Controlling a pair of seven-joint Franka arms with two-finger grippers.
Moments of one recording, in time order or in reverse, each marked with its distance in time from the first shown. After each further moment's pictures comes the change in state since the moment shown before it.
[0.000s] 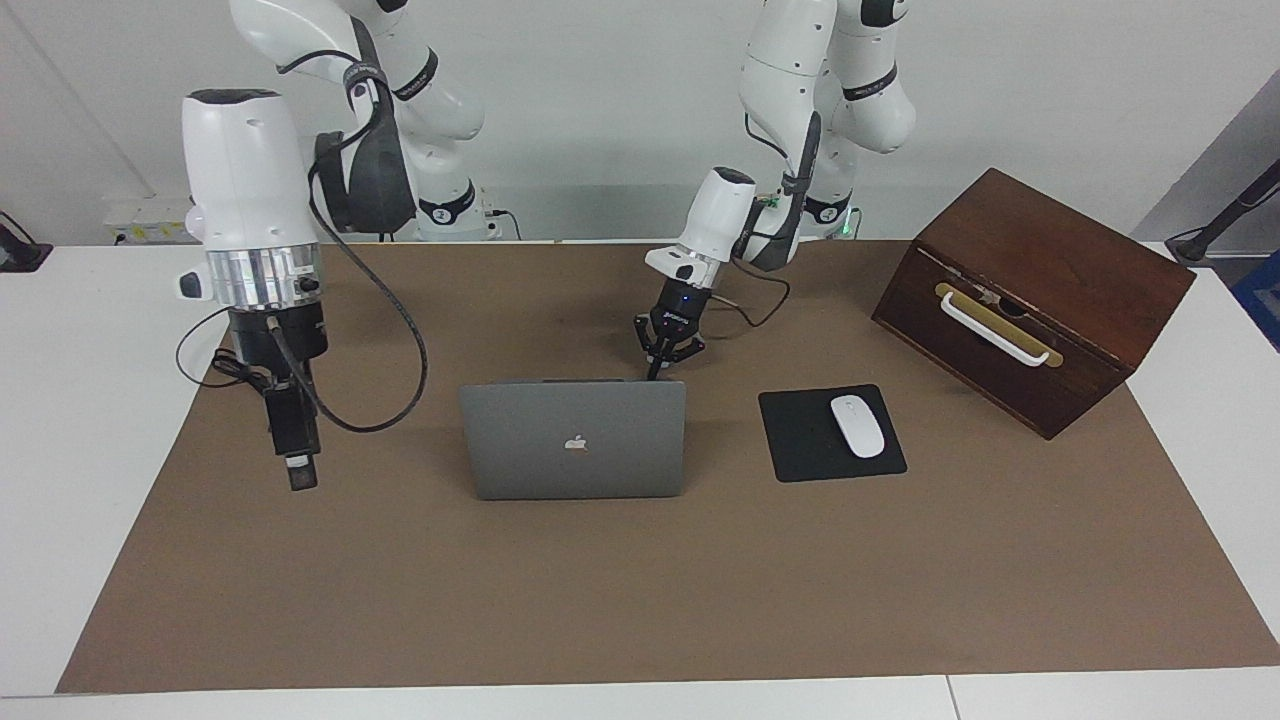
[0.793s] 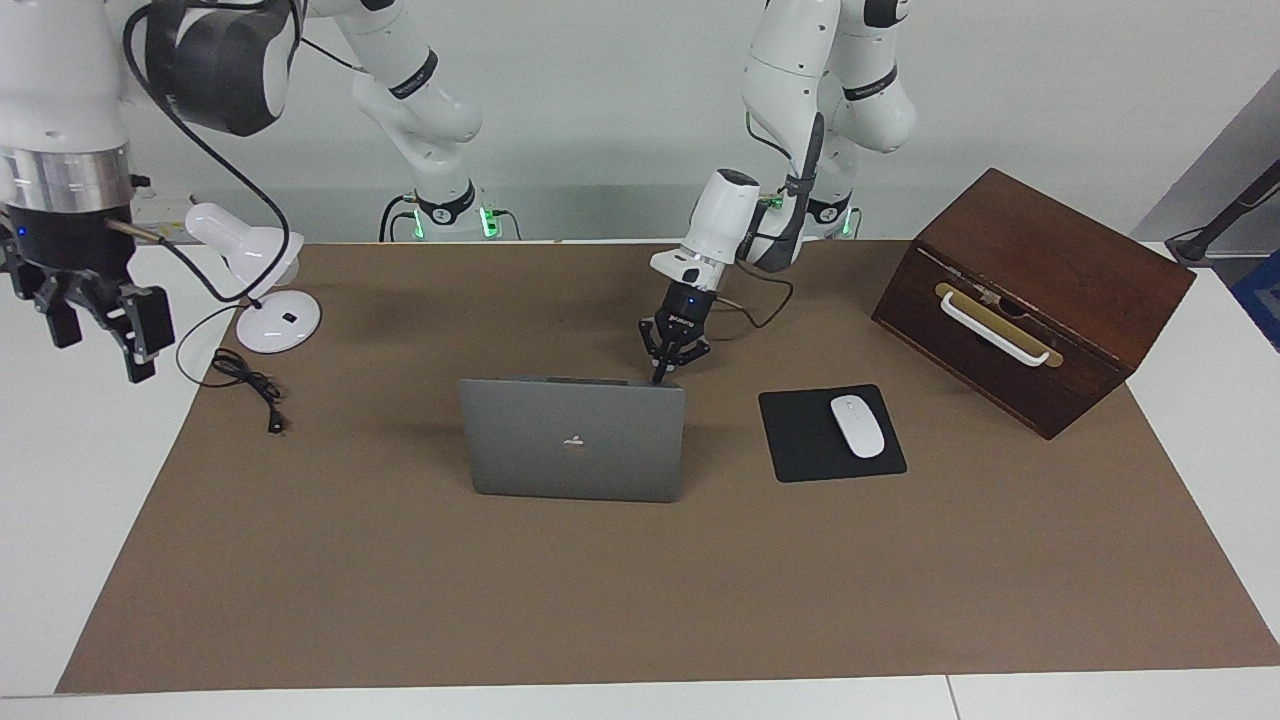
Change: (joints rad) left arm 0.022 -0.001 -0.004 0.002 -0.007 0.000 -0.010; right arm -0.095 -0.077 -0.058 0.254 -0.072 -0.614 -0.979
